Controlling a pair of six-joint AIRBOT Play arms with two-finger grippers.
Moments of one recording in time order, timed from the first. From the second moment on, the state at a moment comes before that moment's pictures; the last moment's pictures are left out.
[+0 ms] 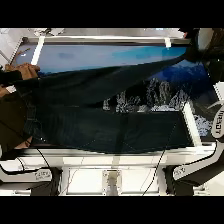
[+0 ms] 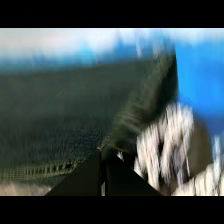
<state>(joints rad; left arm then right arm) 0.34 -1.44 1.61 1.64 -1.30 -1.52 -0.33 -1.69 1.86 -1.07 1.19 1.20</state>
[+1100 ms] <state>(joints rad) 0.34 -1.49 1.44 1.61 -0.99 -1.57 -0.33 -1.77 1.67 -1.19 1.05 1.40</state>
